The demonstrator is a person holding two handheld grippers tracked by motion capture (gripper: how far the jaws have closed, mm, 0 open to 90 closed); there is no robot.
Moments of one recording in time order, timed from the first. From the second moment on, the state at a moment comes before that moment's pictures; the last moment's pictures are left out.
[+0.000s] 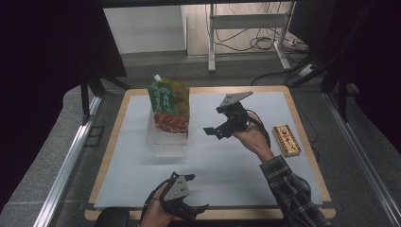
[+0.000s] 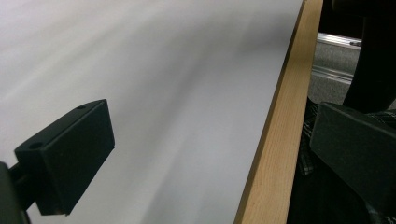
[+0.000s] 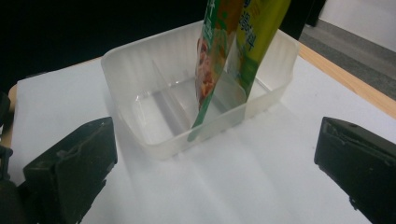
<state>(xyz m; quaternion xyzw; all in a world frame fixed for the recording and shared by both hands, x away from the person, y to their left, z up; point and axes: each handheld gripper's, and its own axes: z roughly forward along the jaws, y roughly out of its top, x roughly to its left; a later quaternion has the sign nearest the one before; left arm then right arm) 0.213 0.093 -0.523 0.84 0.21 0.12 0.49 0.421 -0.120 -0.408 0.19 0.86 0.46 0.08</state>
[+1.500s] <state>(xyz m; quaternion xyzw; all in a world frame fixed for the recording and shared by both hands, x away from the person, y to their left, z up) 0.213 0.093 -0.522 0.84 0.20 0.12 0.48 0.420 -0.213 -0.444 0.32 0.85 0.40 0.14</state>
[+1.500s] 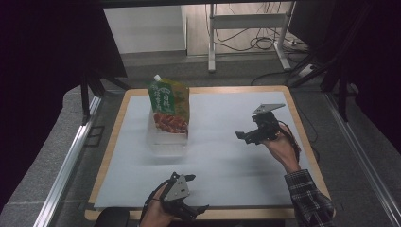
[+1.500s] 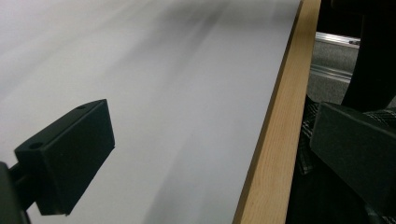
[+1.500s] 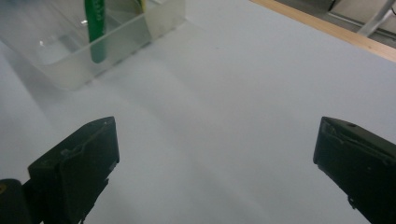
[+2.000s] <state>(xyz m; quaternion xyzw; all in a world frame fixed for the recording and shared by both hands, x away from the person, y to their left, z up) 0.212 0.091 -0.523 0.84 0.20 0.12 0.48 0.422 -0.258 -0.445 0.39 0.83 0.36 0.17</state>
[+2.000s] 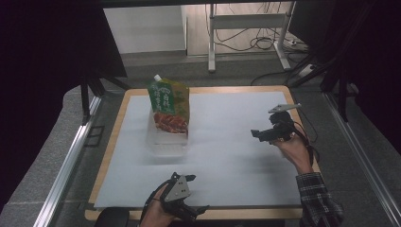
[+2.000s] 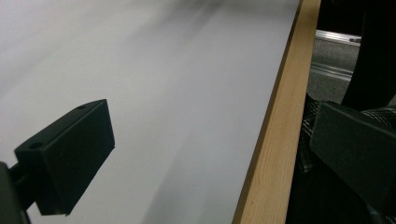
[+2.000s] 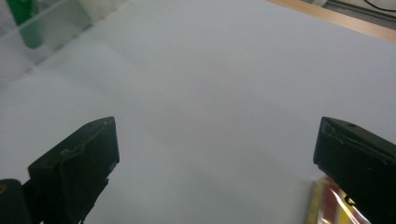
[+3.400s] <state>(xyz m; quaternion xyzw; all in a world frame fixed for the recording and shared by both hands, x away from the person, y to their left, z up) 0.212 0.089 -0.524 0.85 0.20 0.13 0.47 0.447 -0.328 -0.498 0.52 0.80 0.22 0.18</state>
